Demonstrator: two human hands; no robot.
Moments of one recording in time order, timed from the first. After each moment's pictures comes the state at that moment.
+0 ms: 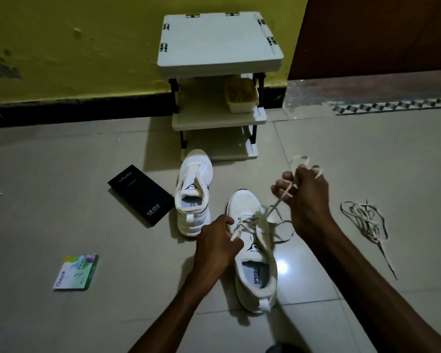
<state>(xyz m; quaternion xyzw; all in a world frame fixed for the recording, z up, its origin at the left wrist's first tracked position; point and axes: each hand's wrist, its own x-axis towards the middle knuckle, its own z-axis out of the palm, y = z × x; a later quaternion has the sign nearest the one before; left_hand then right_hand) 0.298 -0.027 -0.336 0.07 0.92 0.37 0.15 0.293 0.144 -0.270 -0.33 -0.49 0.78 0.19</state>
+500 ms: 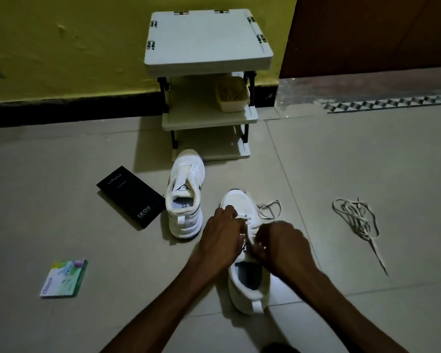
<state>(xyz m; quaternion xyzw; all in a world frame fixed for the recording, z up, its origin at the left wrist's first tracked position) 0.284 -0.002 -0.344 0.30 0.93 0.17 0.09 0.354 0.118 -0.305 -0.17 -0.97 0.15 -0.10</state>
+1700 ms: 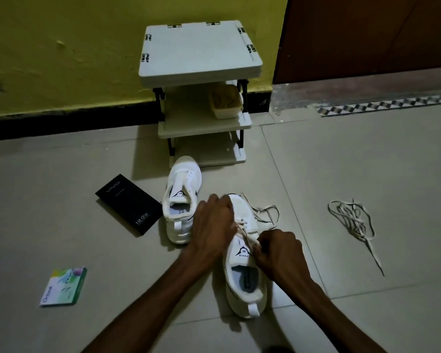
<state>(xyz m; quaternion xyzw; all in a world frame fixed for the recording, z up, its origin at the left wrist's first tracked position) 0.260 -0.001 -0.328 0.28 0.95 0.14 -0.02 0.362 0.130 -0.330 -0.18 -0.96 0.21 -0.06</state>
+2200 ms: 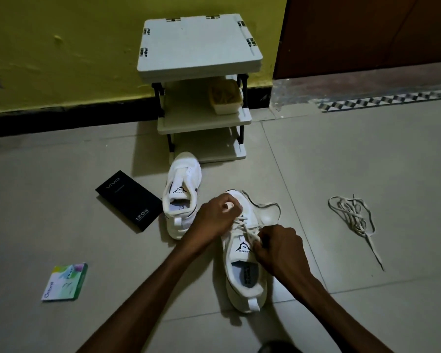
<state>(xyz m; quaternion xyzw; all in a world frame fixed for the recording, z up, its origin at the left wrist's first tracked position) 0.256 -0.004 -0.315 0.15 0.86 0.44 0.22 0.362 0.131 -0.332 -0.18 -0.96 0.22 -0.04</state>
